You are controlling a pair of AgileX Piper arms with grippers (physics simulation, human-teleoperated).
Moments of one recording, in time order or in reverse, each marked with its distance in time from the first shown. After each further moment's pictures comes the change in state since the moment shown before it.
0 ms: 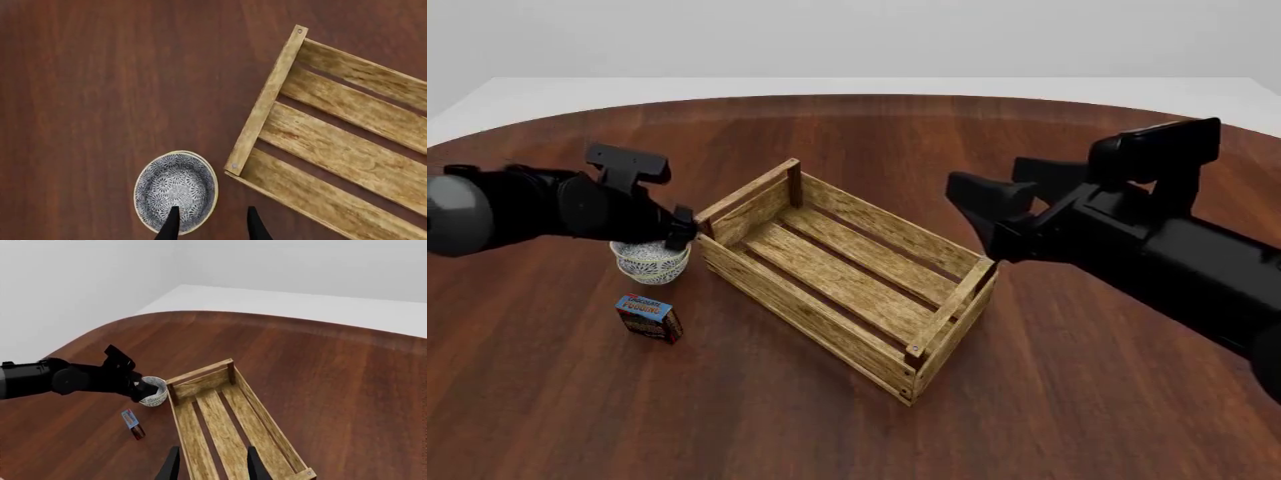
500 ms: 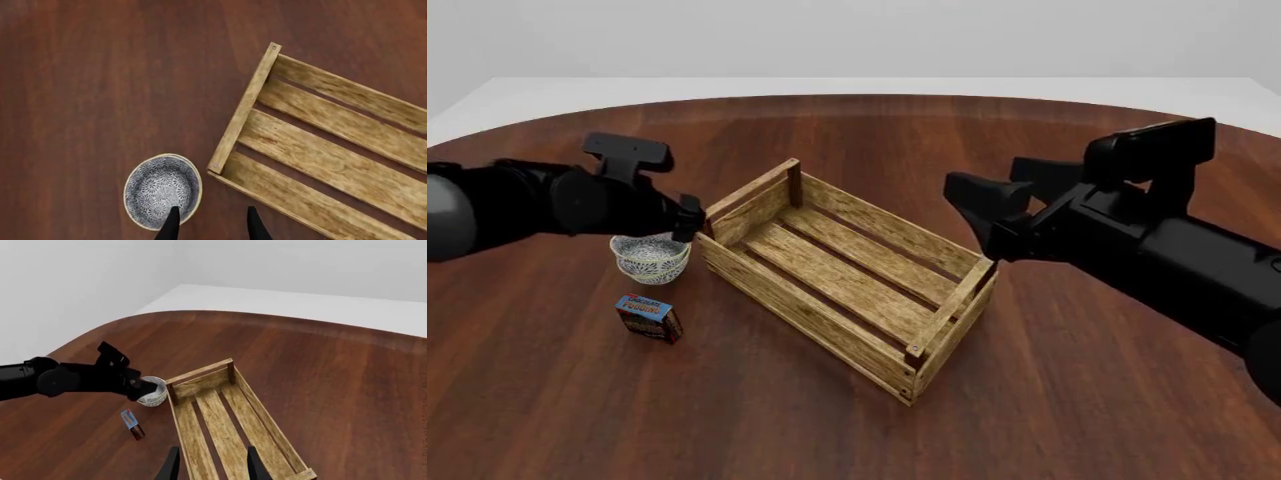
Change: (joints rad) left arm -0.047 -0.075 0.020 0.001 -0.055; right arm -0.001 0.010 -0.002 -0.006 0.000
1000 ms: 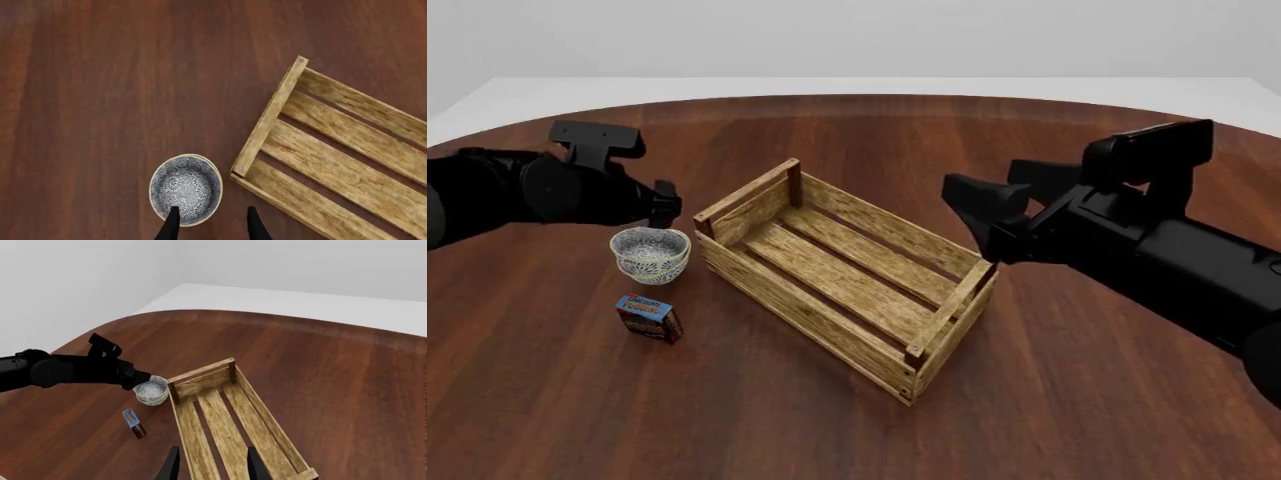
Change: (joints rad) left arm 0.065 -0.026 -0.020 0.021 -0.017; right arm 0.006 0.000 0.002 -0.001 0.001
